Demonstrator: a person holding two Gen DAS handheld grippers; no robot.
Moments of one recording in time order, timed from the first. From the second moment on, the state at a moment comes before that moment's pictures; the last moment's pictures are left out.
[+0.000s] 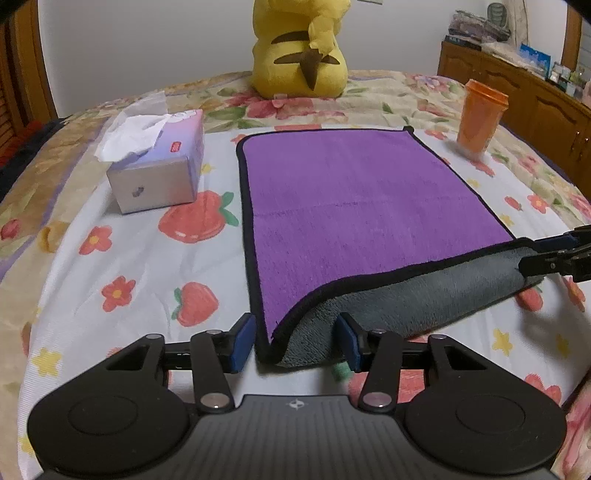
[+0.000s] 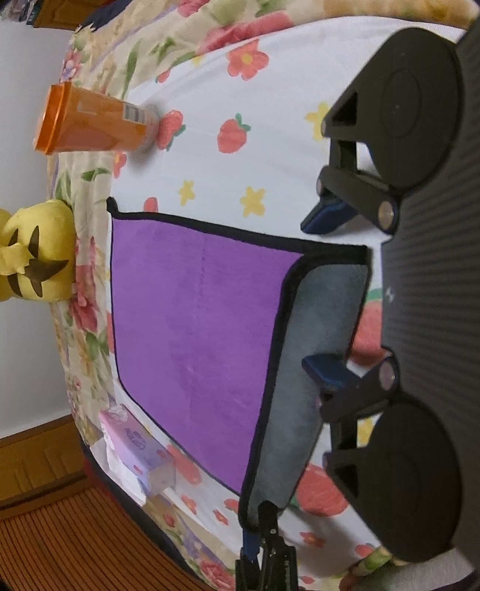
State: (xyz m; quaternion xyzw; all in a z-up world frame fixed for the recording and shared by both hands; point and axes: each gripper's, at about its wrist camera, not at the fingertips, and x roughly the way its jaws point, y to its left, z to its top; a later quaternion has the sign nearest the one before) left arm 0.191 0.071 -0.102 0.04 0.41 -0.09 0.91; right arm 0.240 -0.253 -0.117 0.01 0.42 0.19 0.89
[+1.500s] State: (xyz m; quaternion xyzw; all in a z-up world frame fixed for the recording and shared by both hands) left arm 0.179 0.068 -0.044 0.01 0.29 -0.10 0.95; right arm 0.241 -0.257 -0.070 0.00 0.29 0.21 0.93
